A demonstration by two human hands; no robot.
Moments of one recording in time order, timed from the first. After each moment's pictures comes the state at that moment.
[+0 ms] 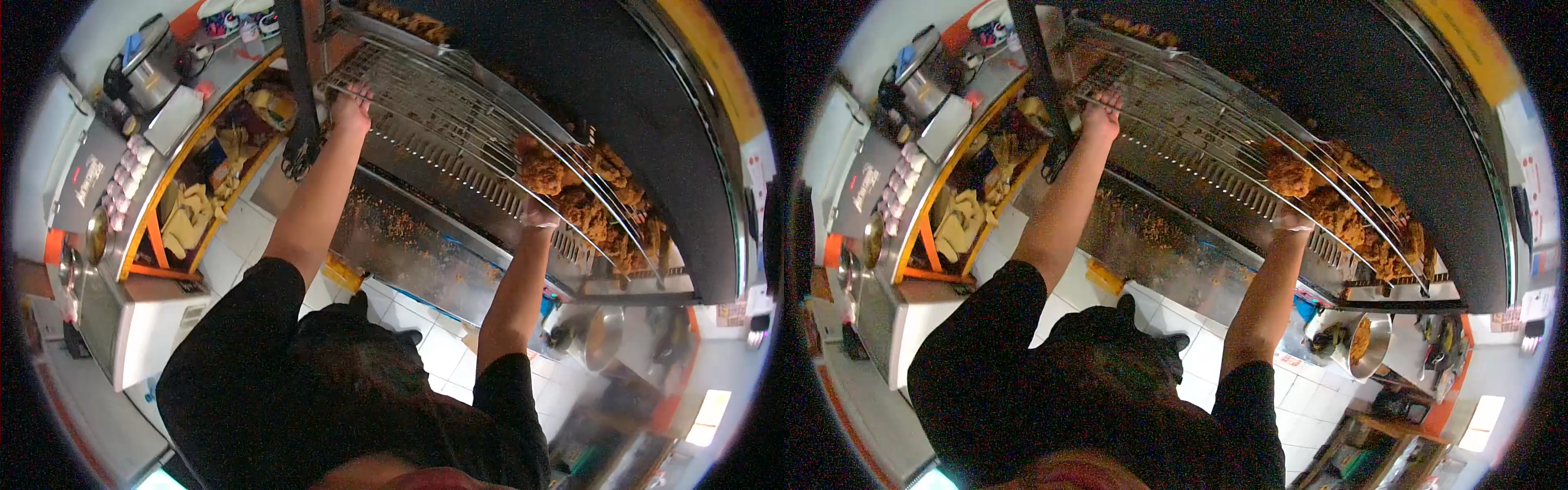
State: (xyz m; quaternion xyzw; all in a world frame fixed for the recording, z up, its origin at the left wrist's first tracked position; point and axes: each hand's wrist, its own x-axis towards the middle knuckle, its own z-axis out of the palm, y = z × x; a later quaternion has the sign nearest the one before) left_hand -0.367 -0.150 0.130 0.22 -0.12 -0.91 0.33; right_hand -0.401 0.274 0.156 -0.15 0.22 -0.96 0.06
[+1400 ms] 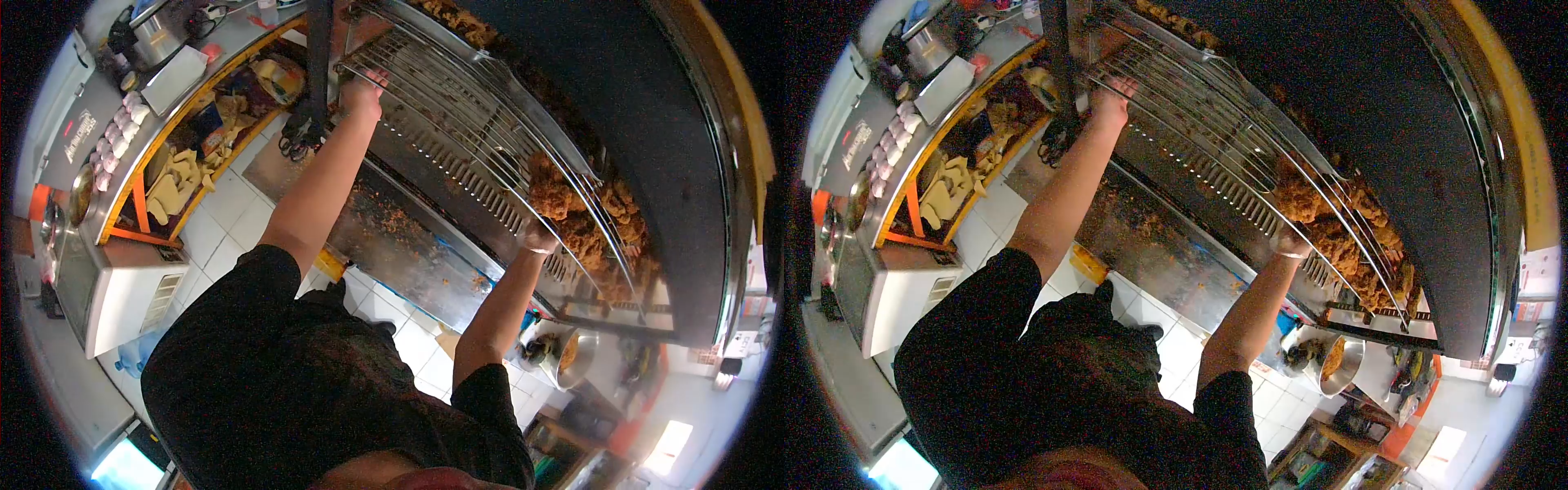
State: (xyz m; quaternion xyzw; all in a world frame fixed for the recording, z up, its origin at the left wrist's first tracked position) left_hand -0.387 -0.161 0.107 0.20 -0.14 -0.89 0.38; right_hand -0.396 0.279 0.161 -0.15 0.25 -0.95 0.08
